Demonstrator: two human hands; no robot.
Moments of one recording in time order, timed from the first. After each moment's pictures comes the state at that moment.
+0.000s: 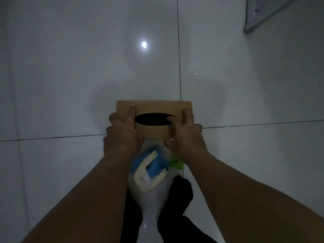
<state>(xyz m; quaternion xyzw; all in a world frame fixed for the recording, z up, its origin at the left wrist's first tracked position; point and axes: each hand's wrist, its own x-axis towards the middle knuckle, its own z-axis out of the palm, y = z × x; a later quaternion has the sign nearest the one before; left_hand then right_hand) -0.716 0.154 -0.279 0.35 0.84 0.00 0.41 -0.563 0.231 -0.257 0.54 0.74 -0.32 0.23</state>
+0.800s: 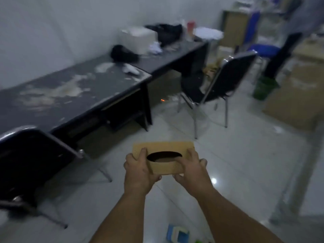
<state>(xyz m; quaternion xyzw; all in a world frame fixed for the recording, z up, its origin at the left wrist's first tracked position) -0.716 -0.057 0.321 0.02 0.96 0.26 0.09 -0.662 0.119 0.318 0.09 0.97 -0.22 0.02</state>
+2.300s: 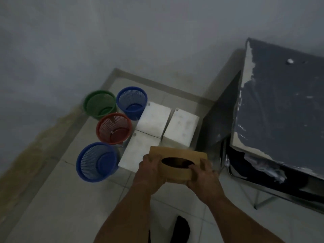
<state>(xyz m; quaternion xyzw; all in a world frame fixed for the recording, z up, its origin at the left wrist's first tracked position) -0.619 -0.965 0.170 -0.39 0.84 0.36 0.14 -0.761 -0.808 0.177 -0.34 0.89 -0.02 0.28</state>
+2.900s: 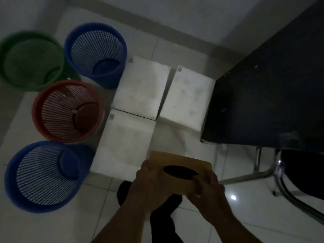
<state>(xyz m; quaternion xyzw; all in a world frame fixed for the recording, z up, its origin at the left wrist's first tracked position) -0.680 -1.038 -0.080 -0.37 0.75 0.48 0.26 -0.793 -0.858 -0.086 -0.22 0.88 0.00 0.42</state>
